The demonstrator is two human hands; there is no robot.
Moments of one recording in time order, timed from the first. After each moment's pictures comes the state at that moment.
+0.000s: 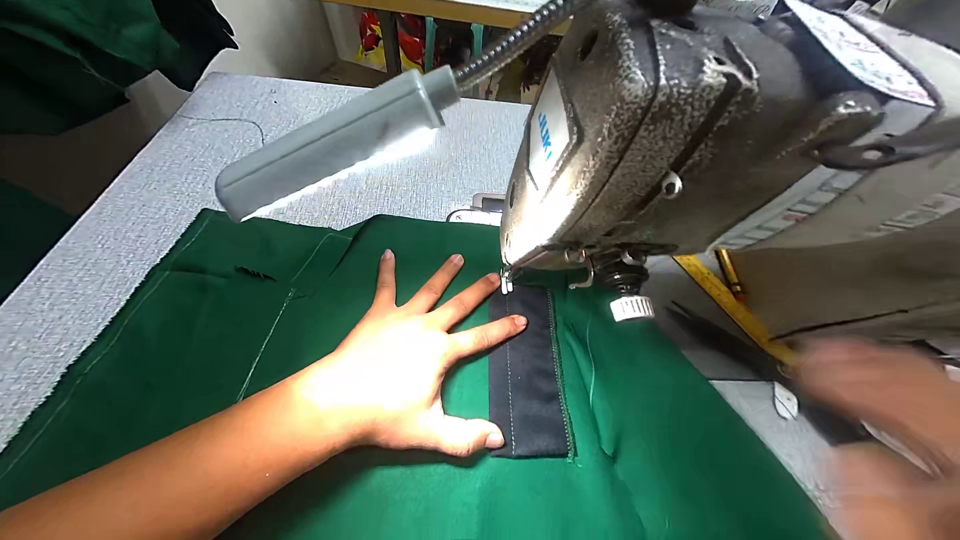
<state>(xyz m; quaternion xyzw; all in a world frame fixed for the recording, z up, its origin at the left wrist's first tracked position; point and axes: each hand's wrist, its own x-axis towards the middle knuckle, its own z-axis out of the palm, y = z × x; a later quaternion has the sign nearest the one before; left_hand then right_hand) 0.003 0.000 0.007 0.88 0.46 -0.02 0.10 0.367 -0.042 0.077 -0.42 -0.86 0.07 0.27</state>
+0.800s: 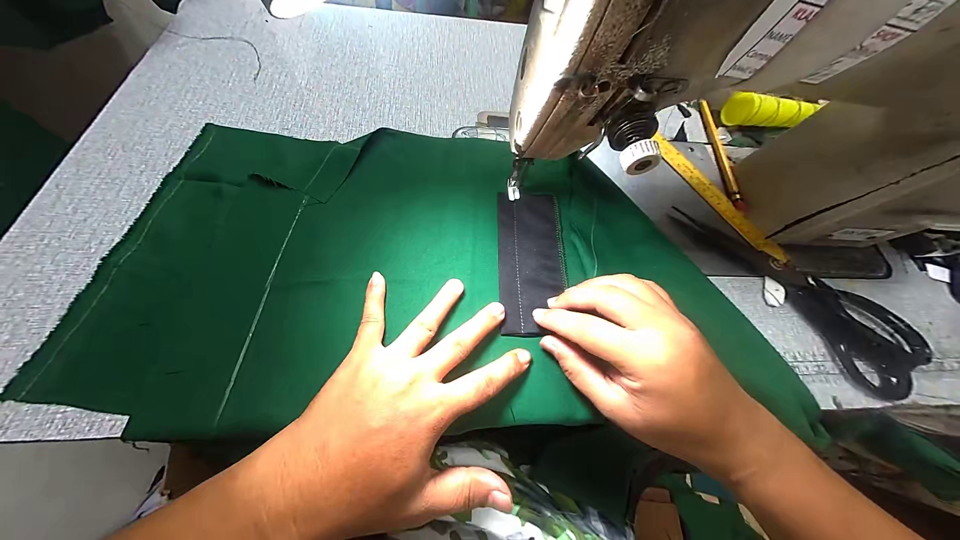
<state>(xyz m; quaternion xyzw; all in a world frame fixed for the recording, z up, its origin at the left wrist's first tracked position) 0.006 -0.122 -0.010 0.89 0.43 0.13 0.06 0.269 -0.059 0.005 -0.34 -0.91 0.05 0.24</state>
